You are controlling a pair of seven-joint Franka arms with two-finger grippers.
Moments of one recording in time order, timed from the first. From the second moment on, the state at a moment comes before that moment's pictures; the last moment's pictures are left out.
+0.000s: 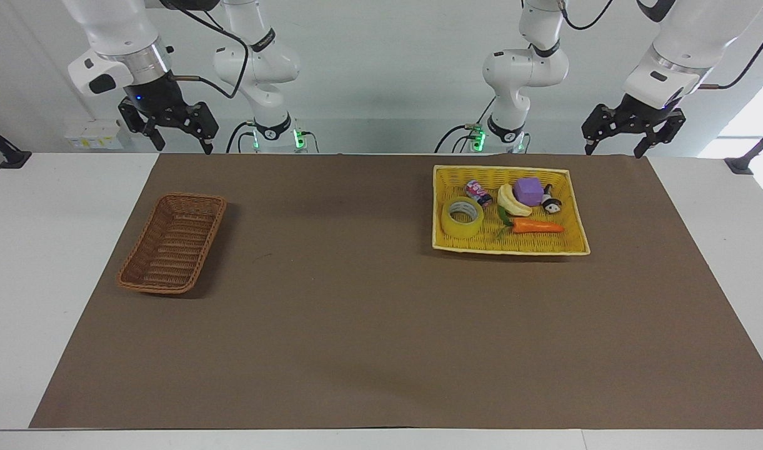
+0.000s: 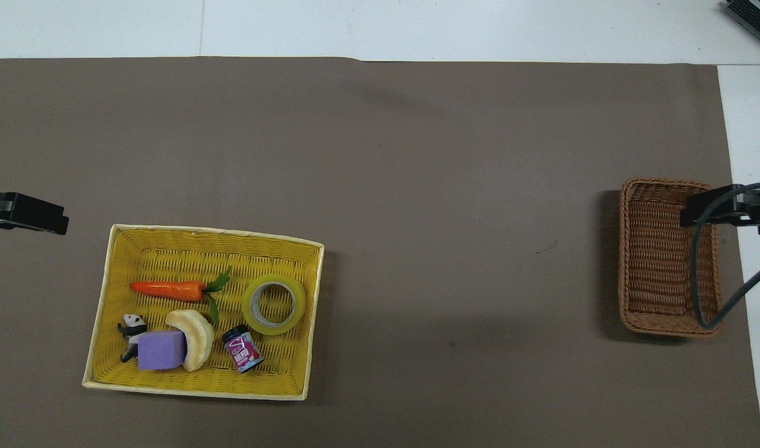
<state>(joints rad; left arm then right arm) -0.03 -0.03 -0.06 -1.51 0.01 1.44 0.08 0.03 -0.06 -0.04 -1.55 -0.01 1.49 0.11</state>
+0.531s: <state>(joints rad) -0.04 -0.03 -0.08 -1.52 0.01 1.44 0.04 0.03 -0.06 -0.04 -1.55 -0.01 1.49 0.11</state>
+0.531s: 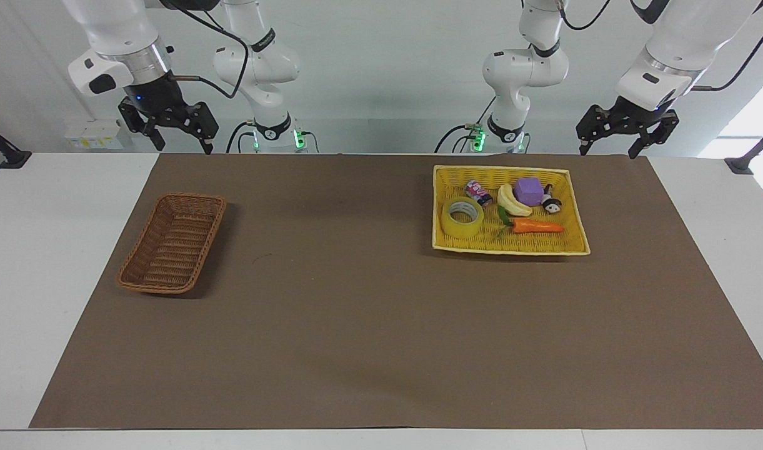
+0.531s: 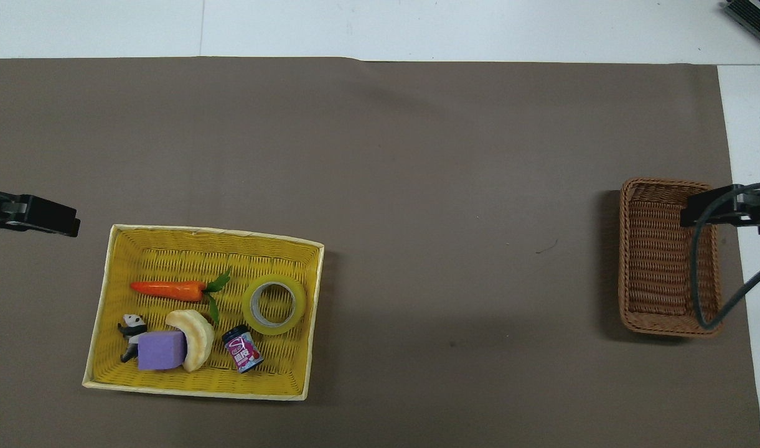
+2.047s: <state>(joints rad) -0.31 -0.13 -0.08 -2.16 0.01 2.04 -0.31 0.03 -0.06 -0.04 -1.55 -0.01 1.49 0.11</state>
